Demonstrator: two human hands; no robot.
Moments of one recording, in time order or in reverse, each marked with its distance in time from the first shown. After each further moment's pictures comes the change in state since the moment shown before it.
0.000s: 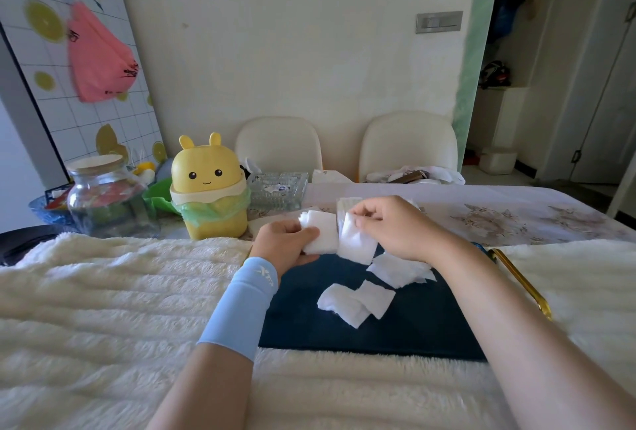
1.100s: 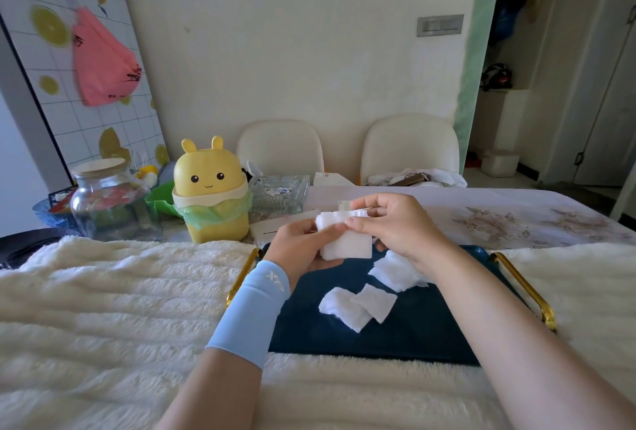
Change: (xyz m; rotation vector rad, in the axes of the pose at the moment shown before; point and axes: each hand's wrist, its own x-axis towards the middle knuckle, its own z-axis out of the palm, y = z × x) left_hand -0.014 0.009 0.014 -0.140 -0.207 -0.017; right_hand 0.003 0.001 0.009 0.468 0.173 0.117
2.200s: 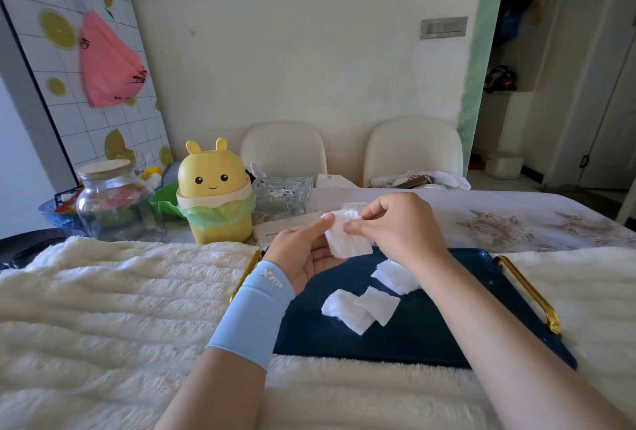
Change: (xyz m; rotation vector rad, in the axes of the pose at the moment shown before) left_hand 0.000 0.003 -0.001 -0.249 -0.046 -0.092; right_hand -0.010 -0.014 0.011 -0.377 0.243 -0.035
